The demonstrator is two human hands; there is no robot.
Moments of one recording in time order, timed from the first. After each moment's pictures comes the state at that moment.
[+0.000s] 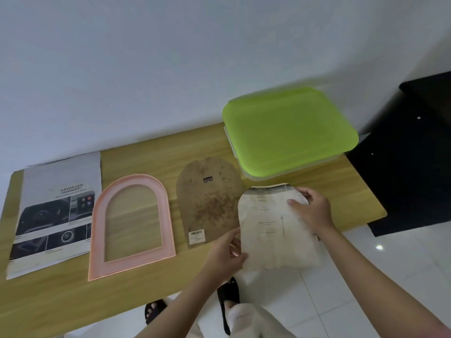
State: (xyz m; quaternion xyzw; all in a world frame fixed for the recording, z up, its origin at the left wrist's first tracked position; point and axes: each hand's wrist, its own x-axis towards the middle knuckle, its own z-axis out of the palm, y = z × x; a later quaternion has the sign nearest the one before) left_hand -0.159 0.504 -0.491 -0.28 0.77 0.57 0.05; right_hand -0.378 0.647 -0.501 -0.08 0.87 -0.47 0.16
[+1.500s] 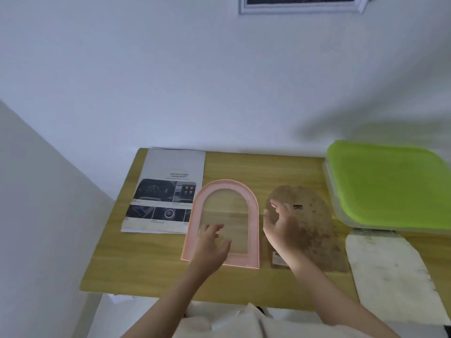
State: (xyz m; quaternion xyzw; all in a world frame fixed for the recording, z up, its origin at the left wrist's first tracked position) left_hand -0.021 0.350 -0.473 -0.47 0.76 0.44 -0.13; right_hand -0.206 0.417 -0.494 -0.34 0.85 -0.39 0.09
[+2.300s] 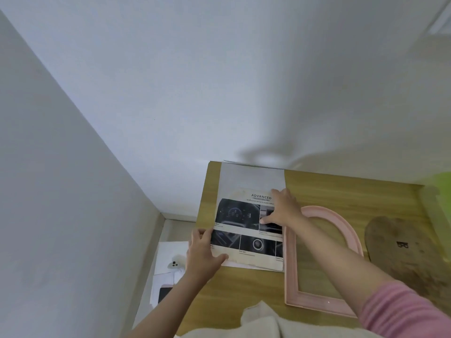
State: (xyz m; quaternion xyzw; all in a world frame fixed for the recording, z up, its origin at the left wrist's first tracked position) left_hand 0.161 0.142 -0.522 -0.52 0.77 0.36 -0.09; right_hand -0.100 0.155 -0.489 -0.46 0.85 -0.02 0.27
